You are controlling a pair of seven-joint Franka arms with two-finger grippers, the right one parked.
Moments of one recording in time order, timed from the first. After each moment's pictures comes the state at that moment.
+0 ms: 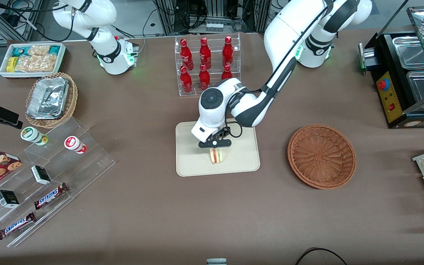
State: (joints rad) arm -0.63 0.72 -0.23 -1.49 0.16 2.21 -0.97
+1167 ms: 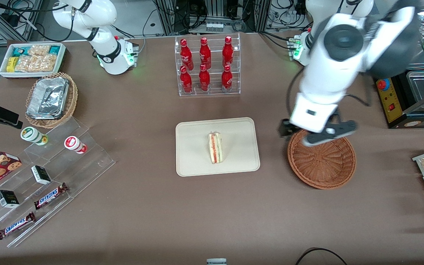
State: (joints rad) arm -0.22 0.21 -0.20 -1.46 0.16 1.71 -0.70
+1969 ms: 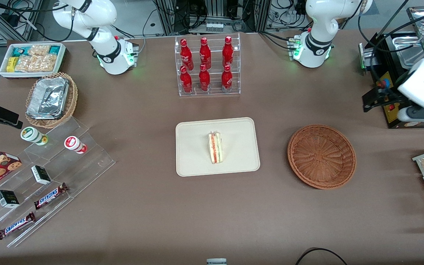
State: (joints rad) arm 0.02 0.06 -0.10 -1.46 0.00 1.47 0.00
